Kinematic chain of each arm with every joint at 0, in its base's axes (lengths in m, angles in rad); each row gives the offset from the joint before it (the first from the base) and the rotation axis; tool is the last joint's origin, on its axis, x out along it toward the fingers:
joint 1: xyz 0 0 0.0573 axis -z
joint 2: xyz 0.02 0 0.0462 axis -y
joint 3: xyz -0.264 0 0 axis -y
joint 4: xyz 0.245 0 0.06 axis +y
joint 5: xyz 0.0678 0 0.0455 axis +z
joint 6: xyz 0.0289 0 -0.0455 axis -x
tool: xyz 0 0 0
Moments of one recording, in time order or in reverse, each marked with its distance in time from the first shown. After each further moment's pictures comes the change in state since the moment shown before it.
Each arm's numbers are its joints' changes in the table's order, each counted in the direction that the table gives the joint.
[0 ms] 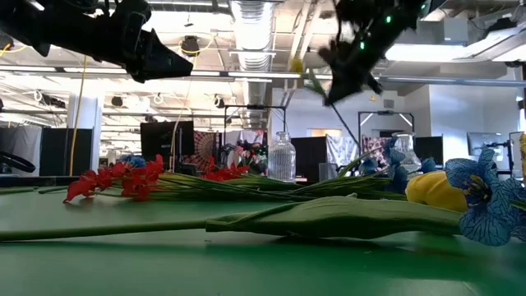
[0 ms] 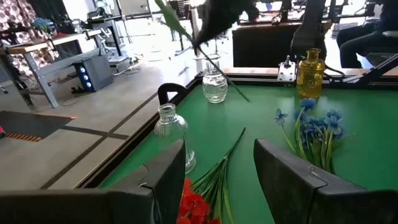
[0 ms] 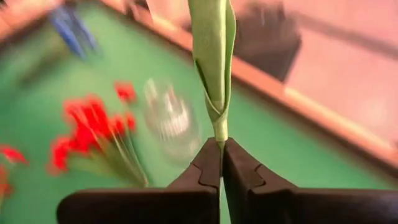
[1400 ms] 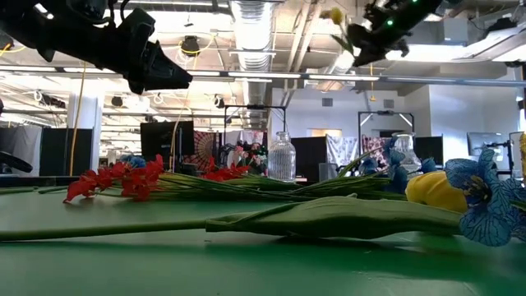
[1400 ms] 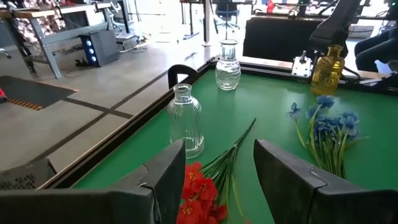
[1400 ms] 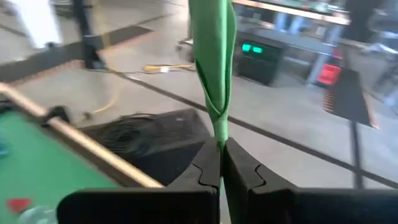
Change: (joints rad) left arm -0.105 0.000 0.000 0.054 -0.063 0.103; right arm 0.277 0.231 -0.004 -0.106 -0.112 0.318
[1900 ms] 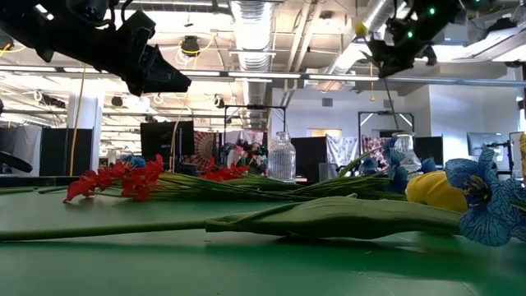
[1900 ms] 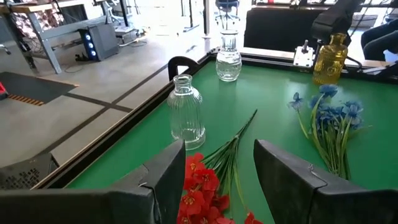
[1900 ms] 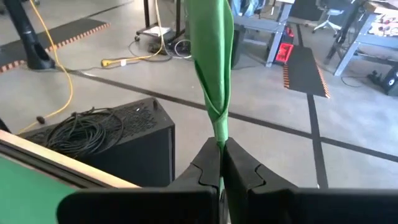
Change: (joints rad) left arm 0.000 0.000 0.000 0.035 0.000 -0.008; right arm 0.137 0.116 -0.148 -0.009 -0.020 -0.026
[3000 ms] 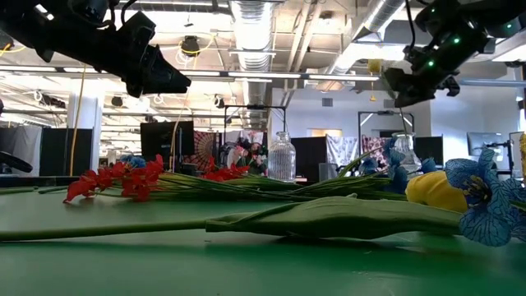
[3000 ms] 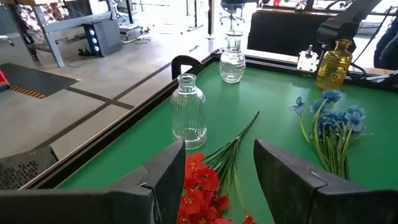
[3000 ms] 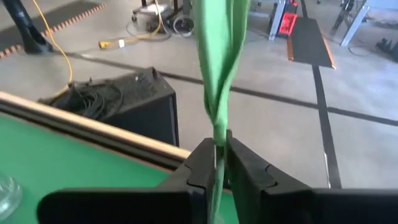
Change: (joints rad) left arm 0.000 0.000 0.000 -0.002 0.016 0.042; right arm -0.001 0.153 -0.311 -0.052 0.005 -0.082
